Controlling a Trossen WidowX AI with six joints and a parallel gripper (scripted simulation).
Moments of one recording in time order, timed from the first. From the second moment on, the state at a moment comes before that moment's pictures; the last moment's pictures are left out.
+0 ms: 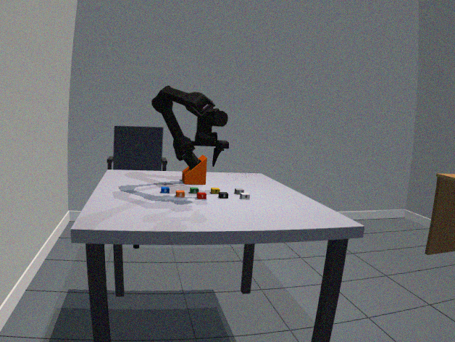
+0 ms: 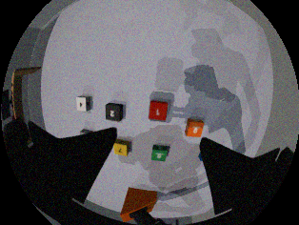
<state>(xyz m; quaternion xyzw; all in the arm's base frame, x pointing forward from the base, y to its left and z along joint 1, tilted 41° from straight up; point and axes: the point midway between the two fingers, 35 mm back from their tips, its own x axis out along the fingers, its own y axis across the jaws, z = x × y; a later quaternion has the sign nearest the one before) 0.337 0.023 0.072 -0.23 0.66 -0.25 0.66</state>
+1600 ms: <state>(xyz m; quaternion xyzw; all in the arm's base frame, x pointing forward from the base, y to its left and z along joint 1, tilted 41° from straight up) 0.294 -0.091 0.067 -0.23 0.66 -0.26 0.67</state>
